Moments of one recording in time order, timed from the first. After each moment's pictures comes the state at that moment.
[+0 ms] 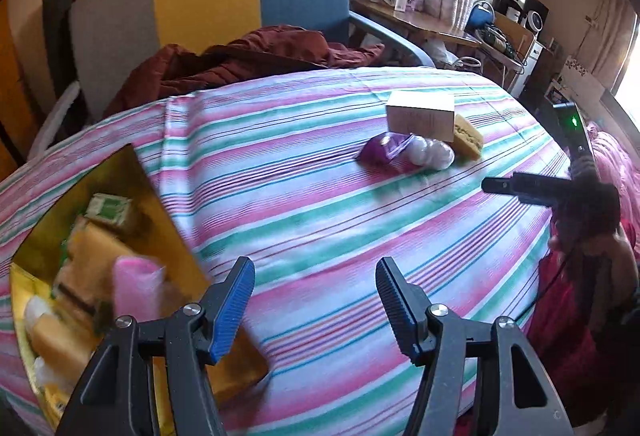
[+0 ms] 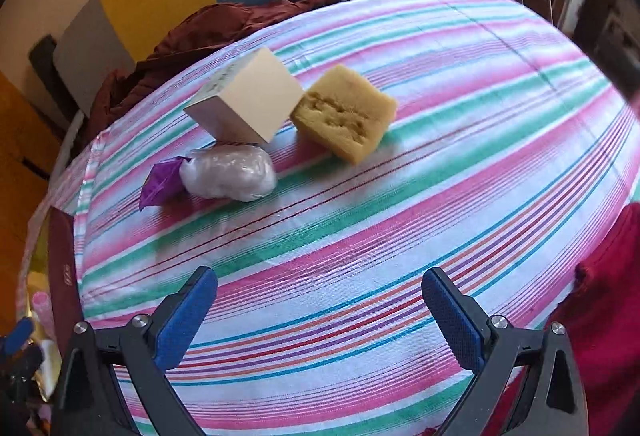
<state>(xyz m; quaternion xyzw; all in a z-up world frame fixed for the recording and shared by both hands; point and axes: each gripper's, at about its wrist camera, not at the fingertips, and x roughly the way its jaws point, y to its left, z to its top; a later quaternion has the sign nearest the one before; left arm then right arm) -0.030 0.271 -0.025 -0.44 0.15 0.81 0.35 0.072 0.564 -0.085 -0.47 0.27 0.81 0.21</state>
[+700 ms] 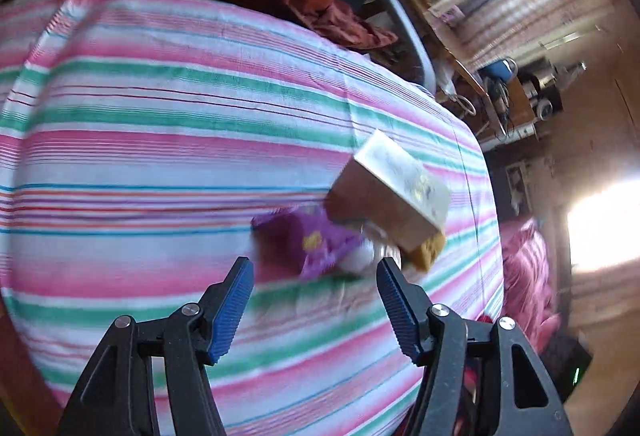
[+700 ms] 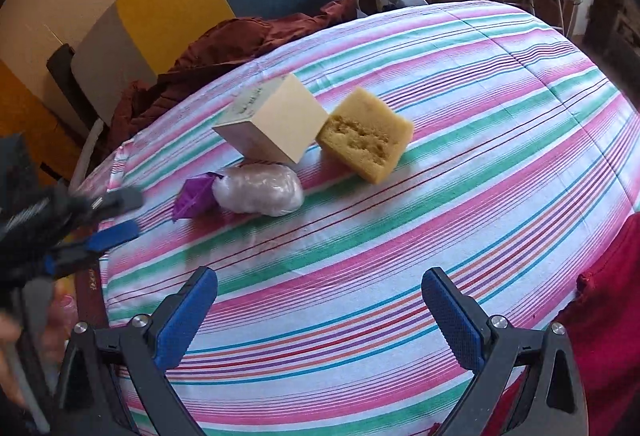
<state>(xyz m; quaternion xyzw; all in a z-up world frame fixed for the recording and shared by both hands) -0.142 0.399 -0.077 -0.63 -0.08 0.69 0.36 0.075 0.557 -0.062 -0.45 0.28 0.83 0.19</state>
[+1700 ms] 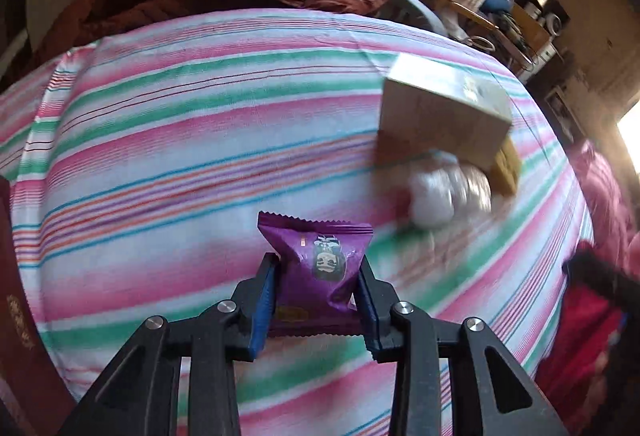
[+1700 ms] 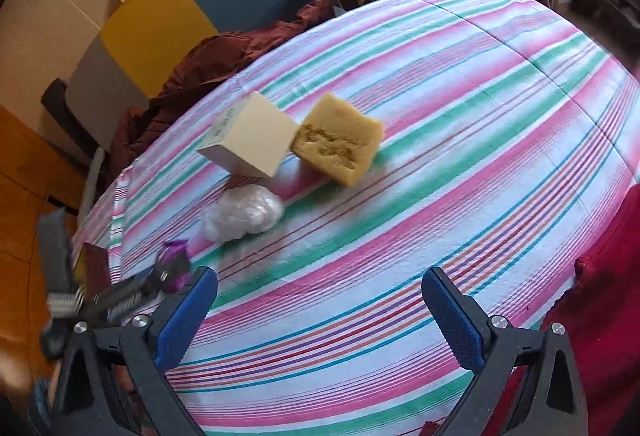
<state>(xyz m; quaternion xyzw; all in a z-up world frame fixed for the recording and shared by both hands) -0.088 0.391 -0.111 -0.54 0.11 0.75 0.36 0.089 0.583 -0.065 -0.44 0.33 0.81 0.20</state>
